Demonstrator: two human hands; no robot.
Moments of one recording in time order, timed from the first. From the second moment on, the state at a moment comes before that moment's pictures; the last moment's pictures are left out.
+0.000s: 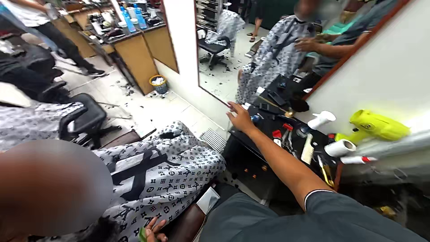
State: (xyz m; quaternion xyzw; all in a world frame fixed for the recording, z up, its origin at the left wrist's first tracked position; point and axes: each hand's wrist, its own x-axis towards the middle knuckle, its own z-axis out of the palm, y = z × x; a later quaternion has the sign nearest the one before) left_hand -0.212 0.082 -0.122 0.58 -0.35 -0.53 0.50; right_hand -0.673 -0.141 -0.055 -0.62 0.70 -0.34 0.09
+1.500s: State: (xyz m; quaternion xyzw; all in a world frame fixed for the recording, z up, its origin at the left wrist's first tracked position) left_hand -0.279 0.075 -0.075 0.71 -0.20 -0.27 0.61; right_hand -0.381 -0.353 0.206 -0.78 -0.13 -0.46 0.41
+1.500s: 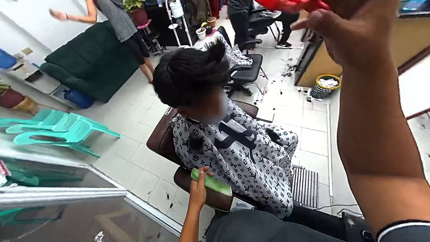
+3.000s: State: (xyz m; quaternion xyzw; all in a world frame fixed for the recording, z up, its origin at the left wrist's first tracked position) left_hand -0.252 0.149 -0.120 0.61 -0.18 -0.36 0.68; right_hand -0.367 -0.347 0.173 -0.63 0.29 -0.48 0.55
